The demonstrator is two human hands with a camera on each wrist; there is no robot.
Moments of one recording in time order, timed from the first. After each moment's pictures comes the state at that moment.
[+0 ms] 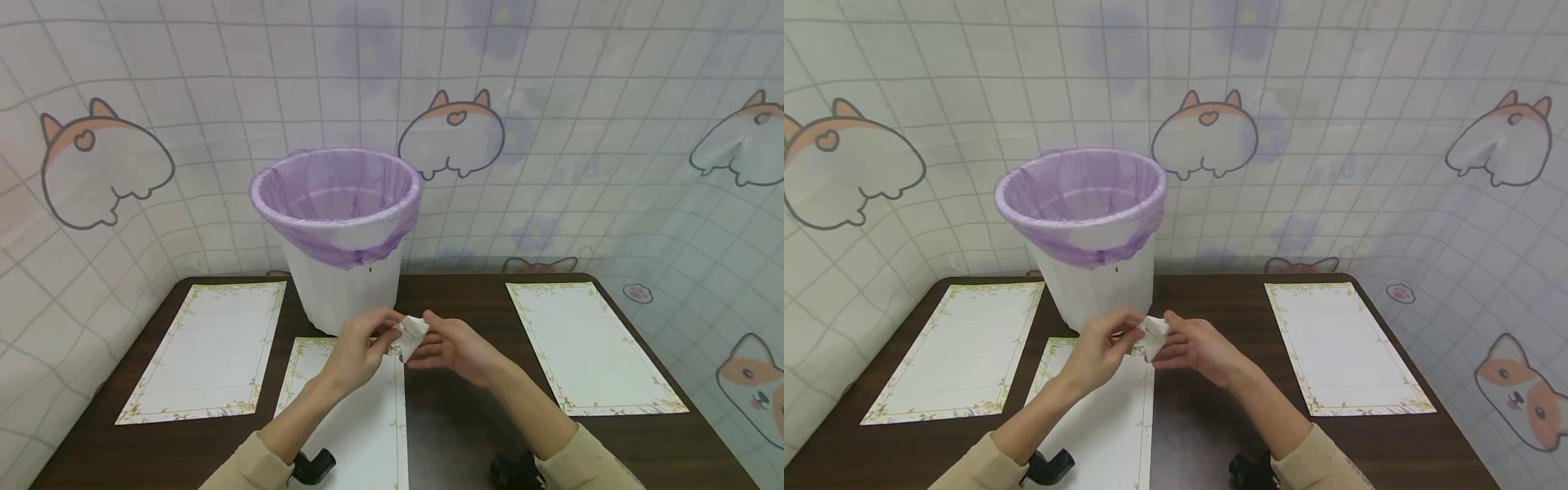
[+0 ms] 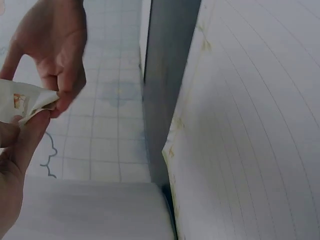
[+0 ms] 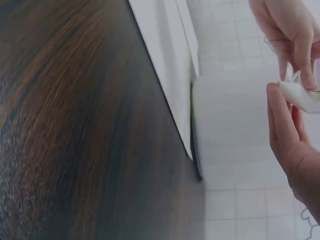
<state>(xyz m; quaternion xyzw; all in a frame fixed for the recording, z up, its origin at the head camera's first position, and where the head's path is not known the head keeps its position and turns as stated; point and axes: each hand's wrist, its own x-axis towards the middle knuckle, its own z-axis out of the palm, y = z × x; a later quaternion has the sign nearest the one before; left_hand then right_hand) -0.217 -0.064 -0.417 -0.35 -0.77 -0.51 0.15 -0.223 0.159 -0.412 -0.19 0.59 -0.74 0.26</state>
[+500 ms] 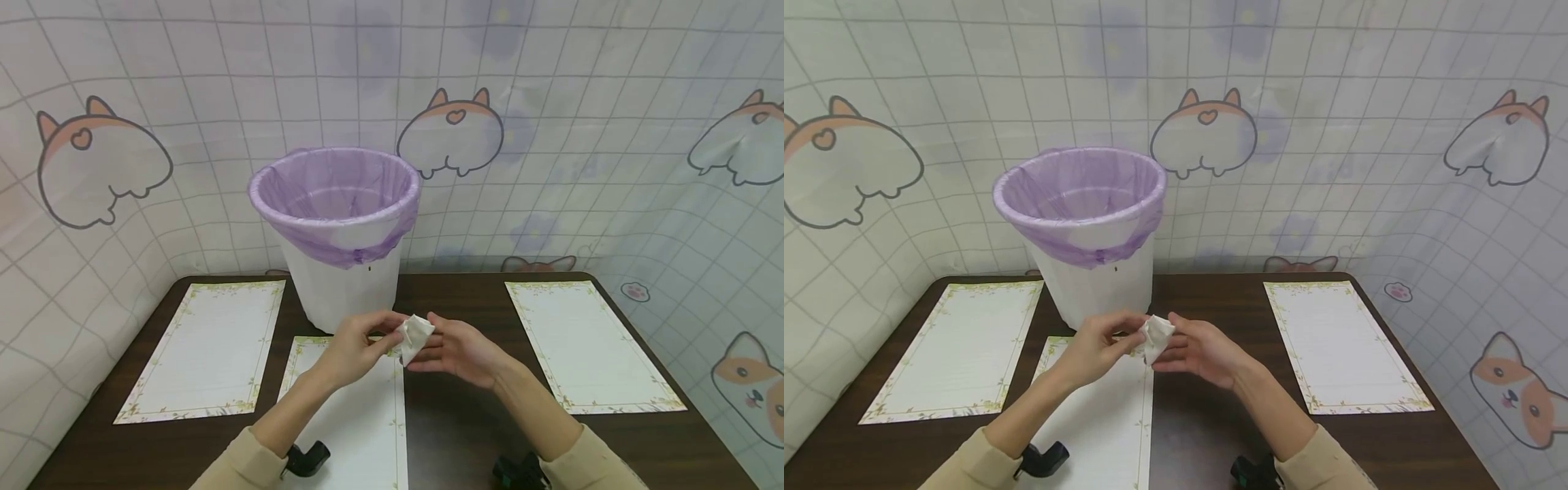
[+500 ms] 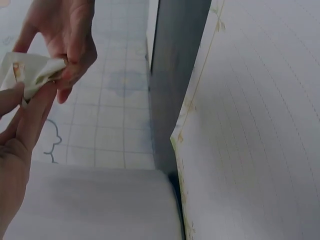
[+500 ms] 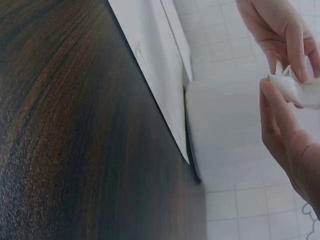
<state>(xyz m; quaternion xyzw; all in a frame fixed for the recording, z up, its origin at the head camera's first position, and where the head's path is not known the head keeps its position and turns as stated) -0.221 -0.072 -0.412 -0.37 -0.75 -0.54 0.06 -0.220 0.167 -0.411 -0.20 0.53 -0.76 0.32</state>
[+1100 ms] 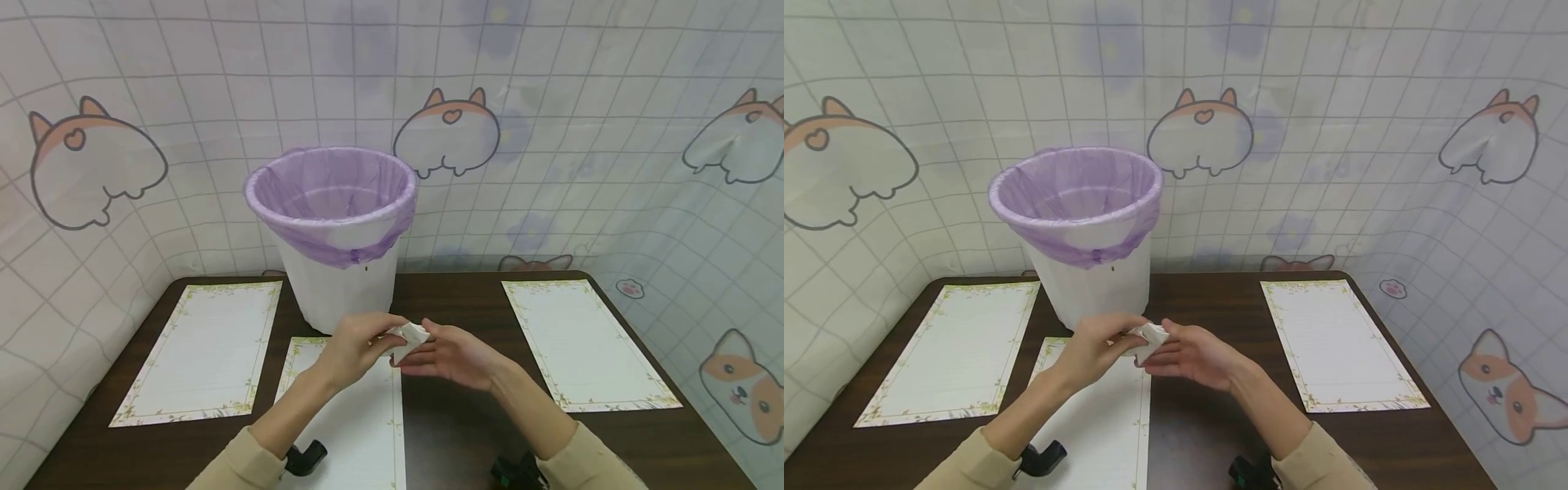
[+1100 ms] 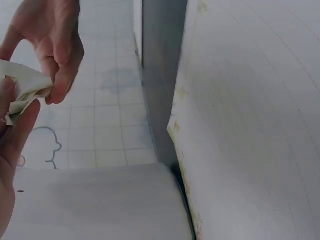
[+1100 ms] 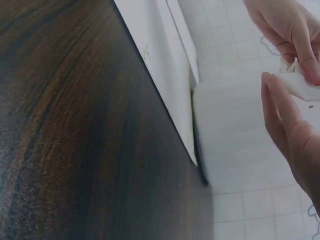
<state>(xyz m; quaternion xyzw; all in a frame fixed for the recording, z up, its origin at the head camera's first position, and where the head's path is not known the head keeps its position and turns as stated) -0.224 -0.068 -0.412 -0.47 -0.74 -0.45 0.19 -0.218 0.167 -0.414 -0.21 0.50 -0.76 0.36</state>
